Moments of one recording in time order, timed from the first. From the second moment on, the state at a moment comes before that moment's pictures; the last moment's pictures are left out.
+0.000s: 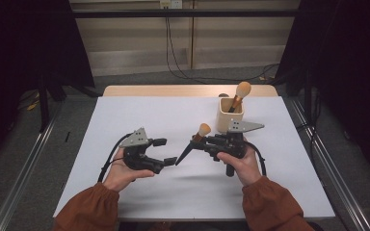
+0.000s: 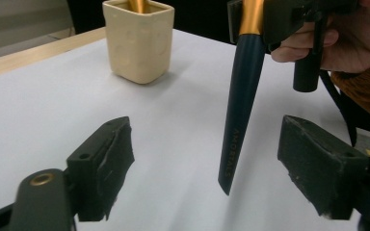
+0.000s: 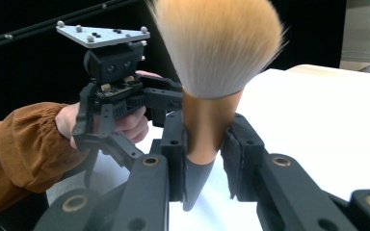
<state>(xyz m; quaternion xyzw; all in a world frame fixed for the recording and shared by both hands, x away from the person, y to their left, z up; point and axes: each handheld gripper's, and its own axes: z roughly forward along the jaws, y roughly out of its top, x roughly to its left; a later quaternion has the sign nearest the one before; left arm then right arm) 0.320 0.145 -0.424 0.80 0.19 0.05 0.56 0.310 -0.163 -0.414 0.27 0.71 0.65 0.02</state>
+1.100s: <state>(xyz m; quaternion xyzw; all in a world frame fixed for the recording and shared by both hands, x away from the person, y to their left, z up) 0.296 0.207 -0.422 0.78 0.28 0.13 0.54 0.308 -0.210 -0.398 0.30 0.72 0.63 0.08</state>
